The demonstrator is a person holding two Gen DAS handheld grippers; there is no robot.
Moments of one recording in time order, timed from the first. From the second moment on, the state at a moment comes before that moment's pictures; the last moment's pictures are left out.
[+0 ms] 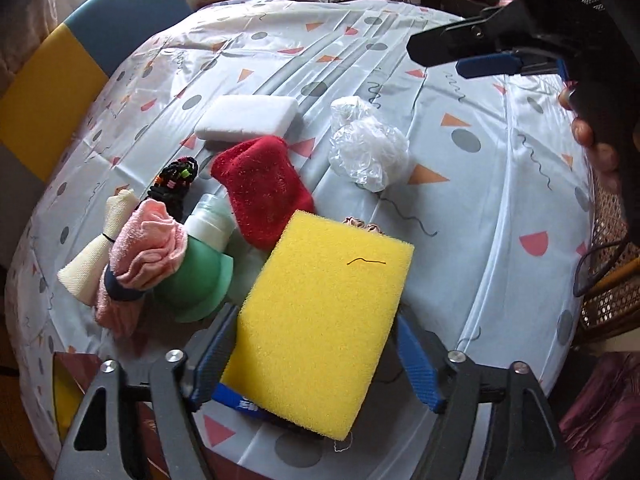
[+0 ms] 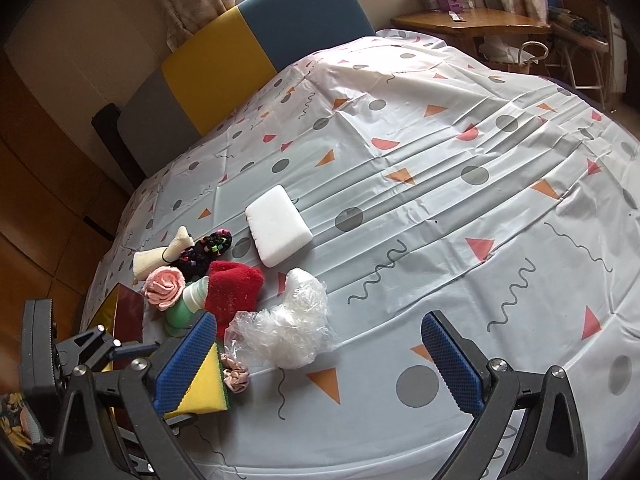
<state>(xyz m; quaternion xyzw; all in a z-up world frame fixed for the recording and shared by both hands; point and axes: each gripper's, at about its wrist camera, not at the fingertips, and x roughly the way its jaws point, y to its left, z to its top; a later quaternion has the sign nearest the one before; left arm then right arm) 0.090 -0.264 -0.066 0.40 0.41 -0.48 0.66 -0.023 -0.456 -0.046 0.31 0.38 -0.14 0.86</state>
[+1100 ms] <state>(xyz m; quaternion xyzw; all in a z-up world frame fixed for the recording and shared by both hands) 0.097 0.040 -0.017 -0.05 0.47 -0.20 0.86 0.052 -0.297 -0.094 -0.01 0.50 0.03 0.86</state>
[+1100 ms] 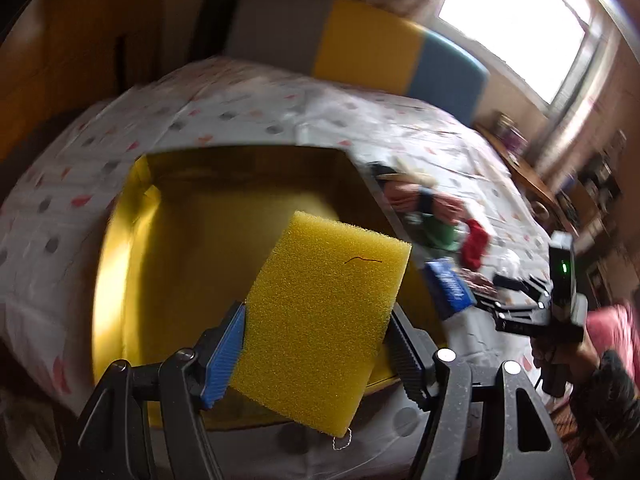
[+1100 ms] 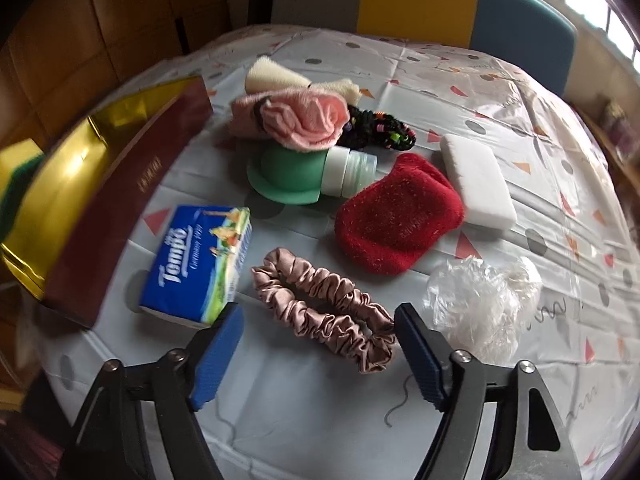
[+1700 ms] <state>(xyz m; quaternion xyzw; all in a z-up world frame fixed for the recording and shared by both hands) 0.190 -0.001 -0.052 -0.17 0.52 -0.11 0.83 0.053 -0.306 -0.100 0.00 0.50 0.05 0.86</state>
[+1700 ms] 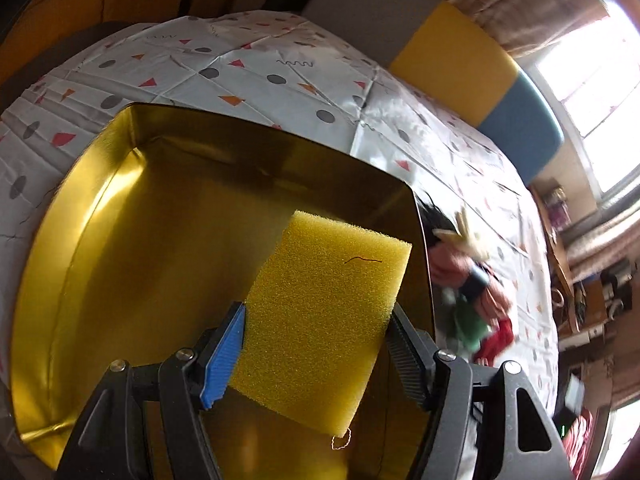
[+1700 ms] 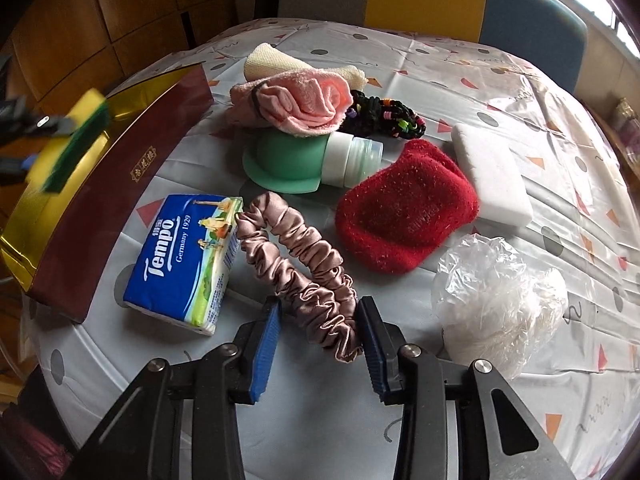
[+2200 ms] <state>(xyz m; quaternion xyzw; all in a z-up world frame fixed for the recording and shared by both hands) 0.218 -0.036 -0.054 -0.10 0.52 -0.12 0.84 0.053 -0.309 -0.100 0.00 0.50 0.06 0.87</state>
